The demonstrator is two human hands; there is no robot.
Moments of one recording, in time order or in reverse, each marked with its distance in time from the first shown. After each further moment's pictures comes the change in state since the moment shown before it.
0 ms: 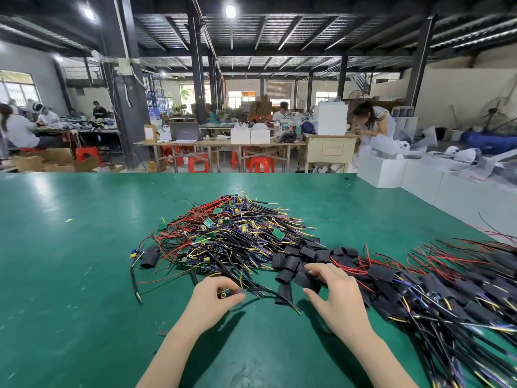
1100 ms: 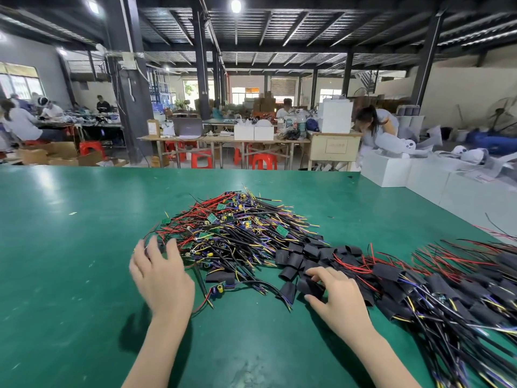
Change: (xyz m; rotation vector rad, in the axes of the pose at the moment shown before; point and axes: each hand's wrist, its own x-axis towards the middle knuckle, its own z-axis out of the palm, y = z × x) left_hand -0.002 -0.007 -0.039 0.623 0.737 -0.133; right_hand 0.001 0.005 0.007 -0.195 -0.137 -0.015
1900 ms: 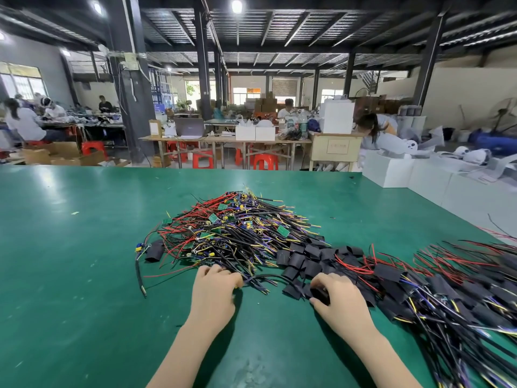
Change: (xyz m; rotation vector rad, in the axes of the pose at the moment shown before) left_hand -0.027 0.032 0.021 0.089 -0.508 0.509; right_hand 0.001 0.005 0.005 -0.048 -0.068 0.038
